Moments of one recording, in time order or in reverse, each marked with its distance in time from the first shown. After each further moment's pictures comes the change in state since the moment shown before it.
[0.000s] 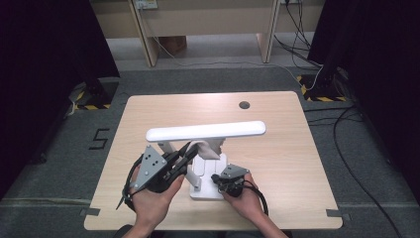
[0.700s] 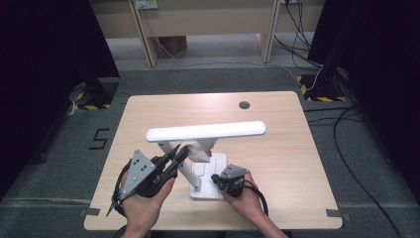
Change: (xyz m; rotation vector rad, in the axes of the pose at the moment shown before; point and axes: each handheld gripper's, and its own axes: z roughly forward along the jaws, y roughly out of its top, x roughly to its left) left arm 0.008 -0.002 -0.020 -0.007 0.049 -0.005; right arm 0.001 0.000 0.000 0.002 -0.001 0.007
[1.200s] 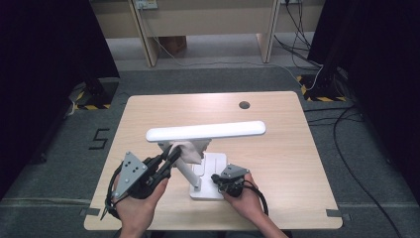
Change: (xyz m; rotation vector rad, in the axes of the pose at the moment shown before) left arm 0.008 -0.001 -0.010 -0.012 0.041 -0.016; right arm -0.001 0.000 0.000 -0.002 0.001 -0.008
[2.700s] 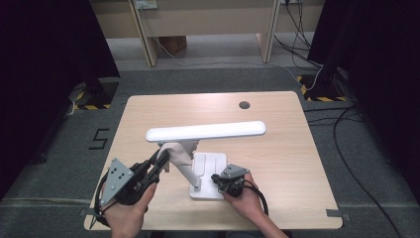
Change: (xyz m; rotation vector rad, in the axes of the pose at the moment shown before) left arm 0.013 -0.009 -0.024 -0.008 0.037 -0.028; right arm 0.000 0.000 0.000 0.000 -0.001 0.000
